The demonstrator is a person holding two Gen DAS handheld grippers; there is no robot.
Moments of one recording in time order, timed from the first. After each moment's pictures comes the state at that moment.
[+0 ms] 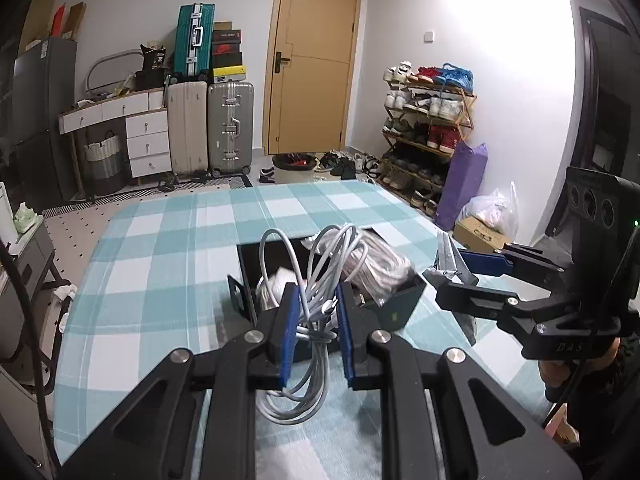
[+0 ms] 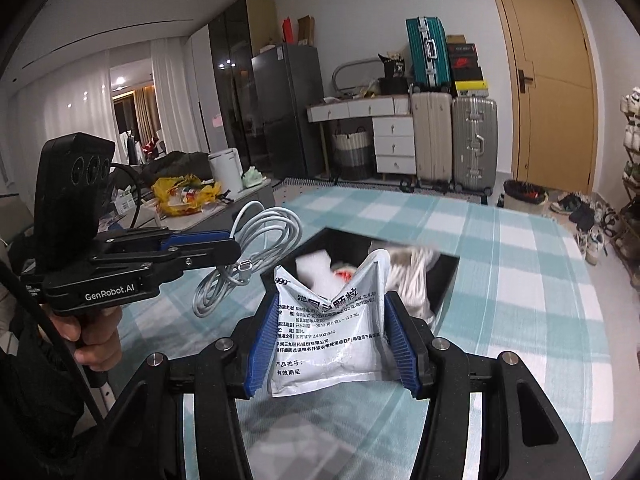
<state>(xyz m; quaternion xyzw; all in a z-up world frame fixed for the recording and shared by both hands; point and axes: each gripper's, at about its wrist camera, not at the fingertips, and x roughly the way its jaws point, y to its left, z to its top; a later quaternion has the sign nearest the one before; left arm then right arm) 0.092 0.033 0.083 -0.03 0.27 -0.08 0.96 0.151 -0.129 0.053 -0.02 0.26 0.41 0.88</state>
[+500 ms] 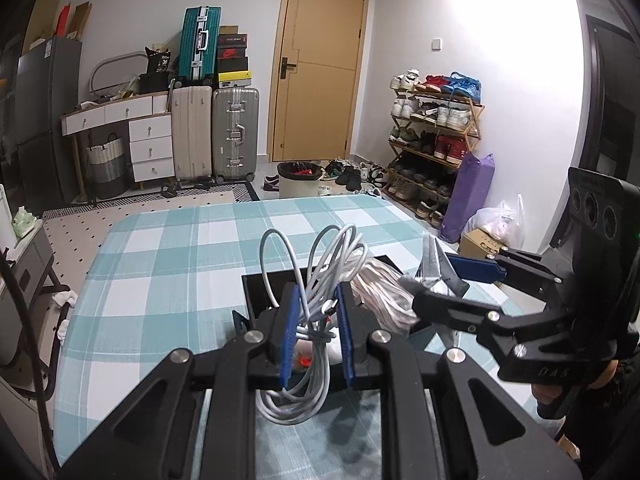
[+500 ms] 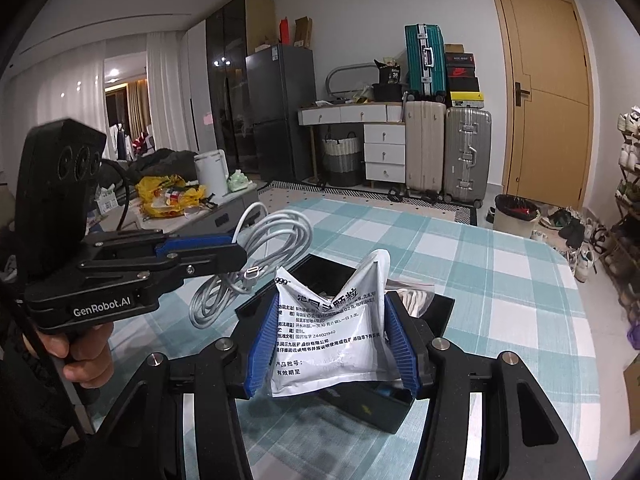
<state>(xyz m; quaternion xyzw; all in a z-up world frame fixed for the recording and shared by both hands) 0.128 0.040 0.086 -0.04 0.26 -0.07 0.96 0.181 -0.102 0.062 -0.05 0.25 0.39 0.89</state>
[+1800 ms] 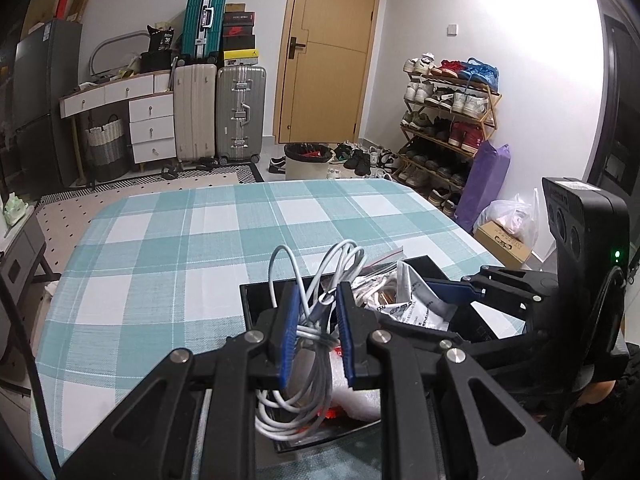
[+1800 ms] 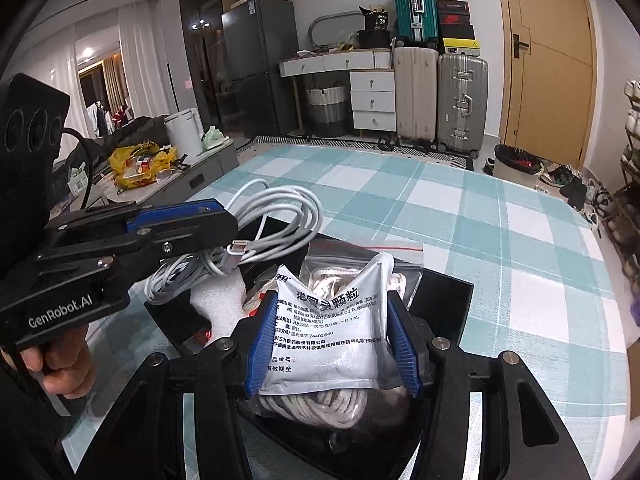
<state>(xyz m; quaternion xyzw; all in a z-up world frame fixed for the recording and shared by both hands) 0.194 0.046 0.051 -0.05 0.29 -0.07 0.95 0.260 -0.065 0.011 -0.07 0.34 0.37 0.86</state>
